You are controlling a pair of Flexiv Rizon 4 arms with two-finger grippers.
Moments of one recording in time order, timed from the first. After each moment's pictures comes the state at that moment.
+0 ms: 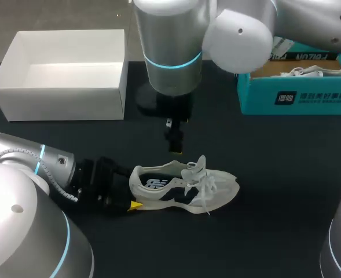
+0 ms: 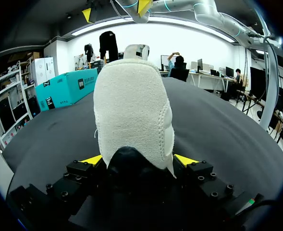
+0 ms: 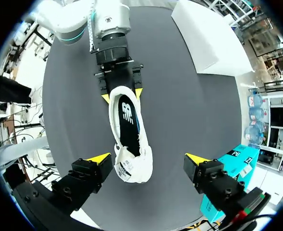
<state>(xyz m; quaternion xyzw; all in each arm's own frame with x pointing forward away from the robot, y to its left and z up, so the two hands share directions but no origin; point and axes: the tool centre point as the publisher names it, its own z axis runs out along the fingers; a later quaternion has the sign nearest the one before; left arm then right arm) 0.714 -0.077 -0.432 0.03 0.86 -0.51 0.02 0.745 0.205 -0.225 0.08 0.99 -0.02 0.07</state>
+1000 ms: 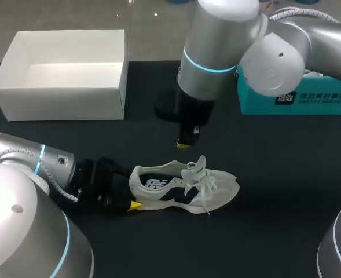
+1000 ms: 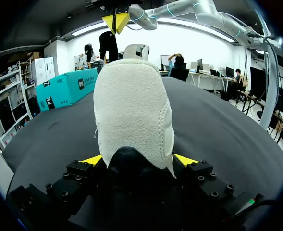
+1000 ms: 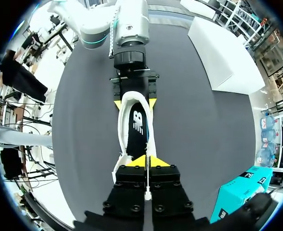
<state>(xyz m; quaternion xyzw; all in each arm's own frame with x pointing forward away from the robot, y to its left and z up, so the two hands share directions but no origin) 0.714 -0.077 -0.432 0.03 0.86 -0.51 0.02 0.744 0.202 -0.257 0.03 1.00 0.09 0.02</state>
